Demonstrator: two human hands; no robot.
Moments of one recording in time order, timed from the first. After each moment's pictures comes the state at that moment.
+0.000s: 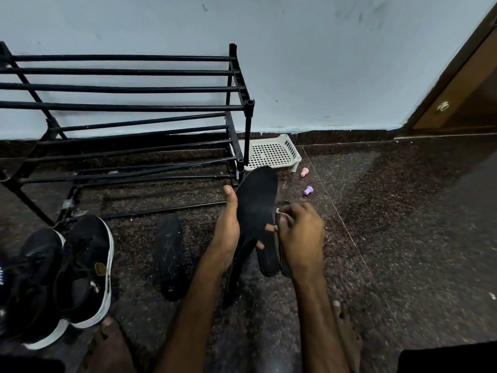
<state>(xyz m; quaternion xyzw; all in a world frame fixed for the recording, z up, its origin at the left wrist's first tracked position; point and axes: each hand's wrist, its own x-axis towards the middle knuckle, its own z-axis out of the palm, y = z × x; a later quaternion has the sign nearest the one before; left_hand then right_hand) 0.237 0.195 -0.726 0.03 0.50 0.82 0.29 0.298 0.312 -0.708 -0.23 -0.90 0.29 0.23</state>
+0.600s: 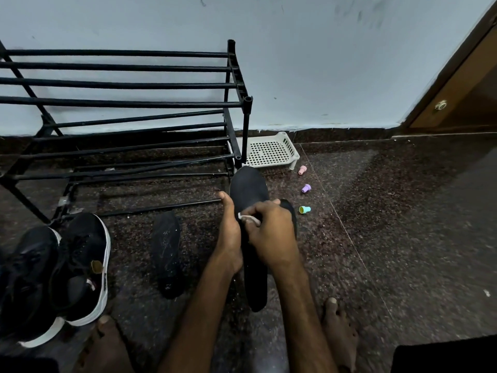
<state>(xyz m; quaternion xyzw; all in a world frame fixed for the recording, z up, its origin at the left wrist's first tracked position) 0.246 0.208 -0.736 -0.06 0.41 0.84 0.34 0.289 0.279 -0.696 -0.14 -0.91 0.37 0.13</state>
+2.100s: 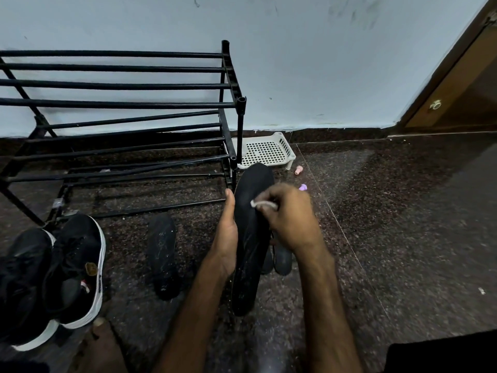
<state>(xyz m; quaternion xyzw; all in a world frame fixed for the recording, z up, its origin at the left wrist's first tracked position) 0.253 0.212 -0.730 -0.02 0.32 0.86 0.39 0.285 0.321 -0.668 -0.10 -0.93 0.34 0.14</state>
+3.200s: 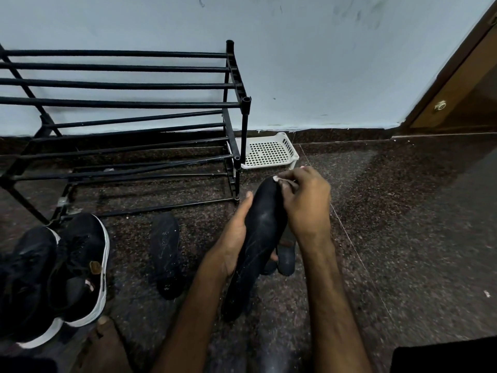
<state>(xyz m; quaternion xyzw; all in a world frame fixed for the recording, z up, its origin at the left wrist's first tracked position) 0.248 0.209 -0.728 0.00 0.38 0.81 0.45 0.269 0.333 -0.666 -0.15 -0.90 0.29 0.29</state>
